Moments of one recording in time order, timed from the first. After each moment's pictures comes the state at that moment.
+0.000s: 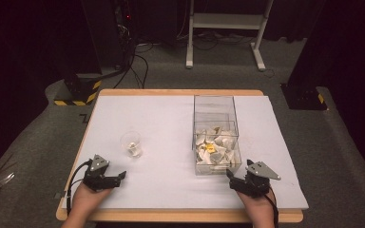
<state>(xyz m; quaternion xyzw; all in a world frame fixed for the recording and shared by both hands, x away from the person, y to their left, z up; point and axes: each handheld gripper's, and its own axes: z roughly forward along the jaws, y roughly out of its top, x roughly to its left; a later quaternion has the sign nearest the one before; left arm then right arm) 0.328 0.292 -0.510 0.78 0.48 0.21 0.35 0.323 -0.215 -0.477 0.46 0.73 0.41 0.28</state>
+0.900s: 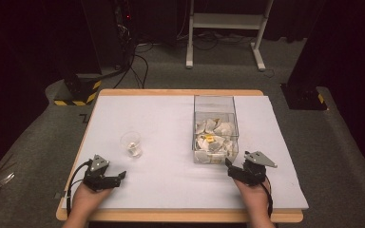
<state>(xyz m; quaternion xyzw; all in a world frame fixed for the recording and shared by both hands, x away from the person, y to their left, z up) 0.328 0.292 -0.510 0.78 0.48 0.22 0.35 0.359 -0.213 -0.483 0.49 0.71 0.42 0.27</state>
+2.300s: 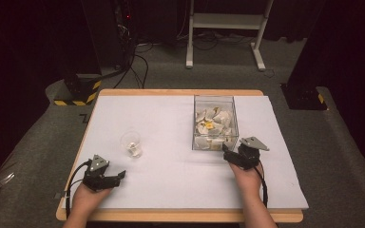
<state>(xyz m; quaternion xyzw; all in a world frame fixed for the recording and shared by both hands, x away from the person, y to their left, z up) 0.327 0.292 -0.510 0.77 0.49 0.21 0.35 0.412 -0.203 -0.486 0.51 0.70 0.42 0.28</state>
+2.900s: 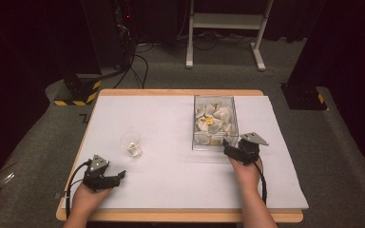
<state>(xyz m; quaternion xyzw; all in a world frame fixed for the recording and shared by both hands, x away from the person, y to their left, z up) 0.327 0.292 -0.510 0.77 0.49 0.22 0.35 0.429 -0.204 -0.488 0.53 0.69 0.41 0.28</state>
